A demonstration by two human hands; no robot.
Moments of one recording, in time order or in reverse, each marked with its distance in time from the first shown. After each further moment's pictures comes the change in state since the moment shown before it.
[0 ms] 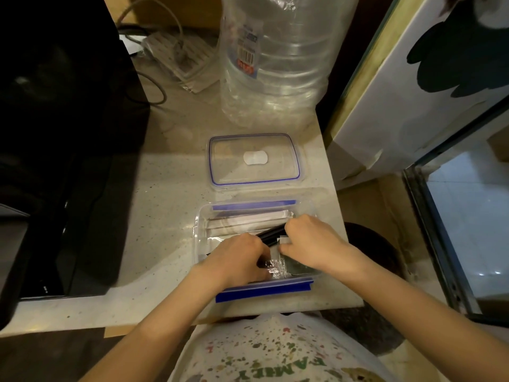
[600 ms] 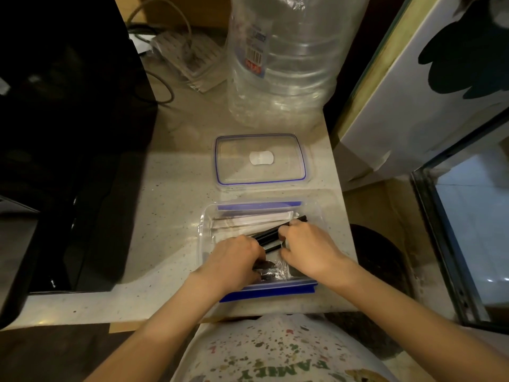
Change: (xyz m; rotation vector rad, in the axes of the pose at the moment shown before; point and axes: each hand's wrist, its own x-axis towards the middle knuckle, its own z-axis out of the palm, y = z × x) left_hand -0.008 -0.006 0.004 0.129 0.071 -0.038; right_hand 0.001 -0.006 0.014 -0.027 0.047 -0.043
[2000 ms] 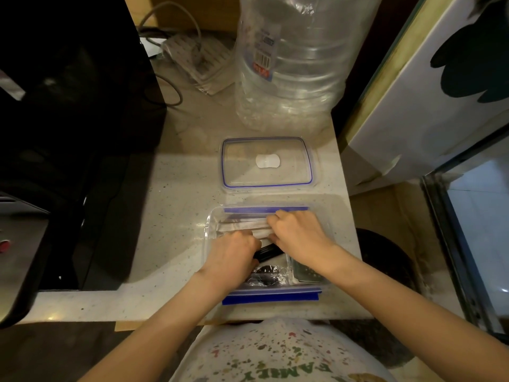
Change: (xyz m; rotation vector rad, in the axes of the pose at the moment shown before) left_hand 0.007 -0.009 0.005 0.103 0.140 -0.158; right_hand 0.031 -0.005 -0.002 -0.283 0.148 -0.222
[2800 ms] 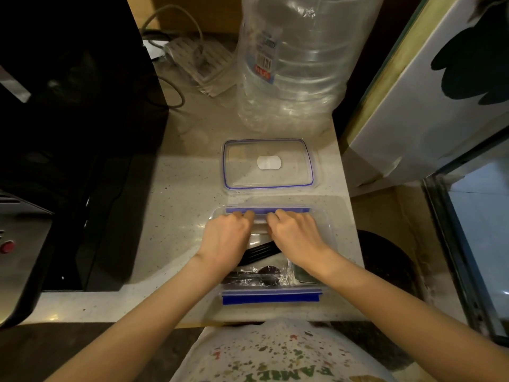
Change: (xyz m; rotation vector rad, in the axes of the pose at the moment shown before) left_hand 0.012 -0.009 -0.016 0.152 0.163 -0.108; right_hand 0.002 -0.009 0.007 -0.043 0.298 0.061
